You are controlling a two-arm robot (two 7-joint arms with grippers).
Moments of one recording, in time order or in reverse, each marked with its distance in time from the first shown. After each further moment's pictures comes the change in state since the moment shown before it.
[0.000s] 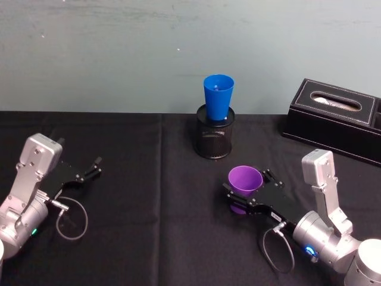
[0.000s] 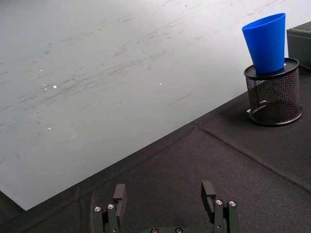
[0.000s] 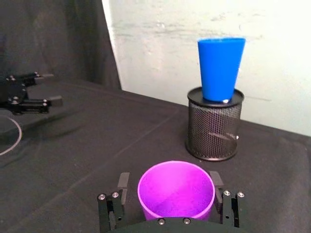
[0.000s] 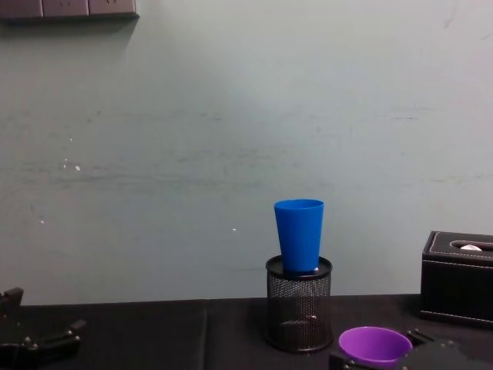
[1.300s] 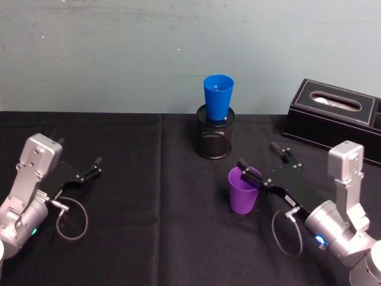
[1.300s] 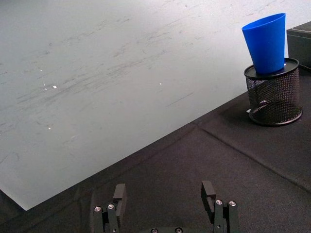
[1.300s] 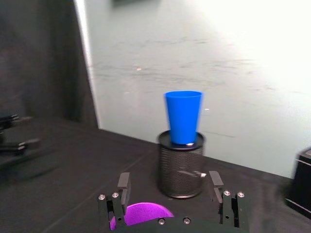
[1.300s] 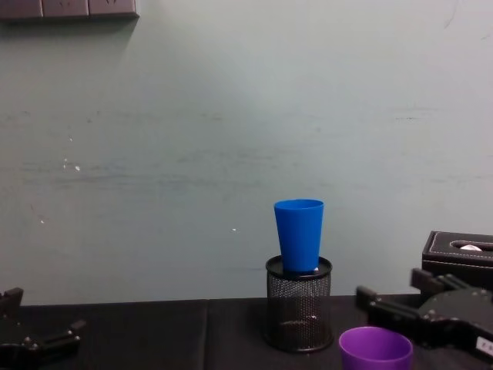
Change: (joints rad) left arm 0.000 0.000 0.000 0.000 0.000 0.000 0.000; right arm -0.039 -0.024 0.078 -0.053 -0.009 -0.126 -0.062
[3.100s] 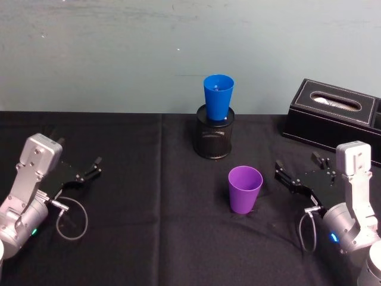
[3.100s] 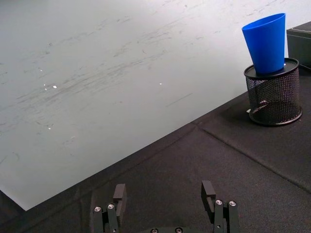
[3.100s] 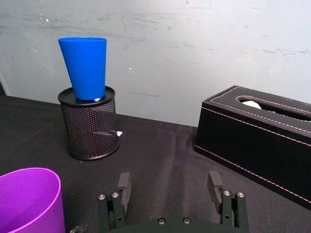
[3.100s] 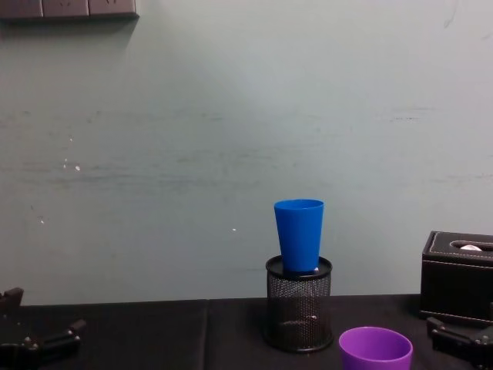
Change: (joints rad) left arm 0.000 0.000 0.000 0.000 0.000 0.000 0.000; right arm -0.010 -0.076 0.120 0.040 -0.202 0.144 -0.234
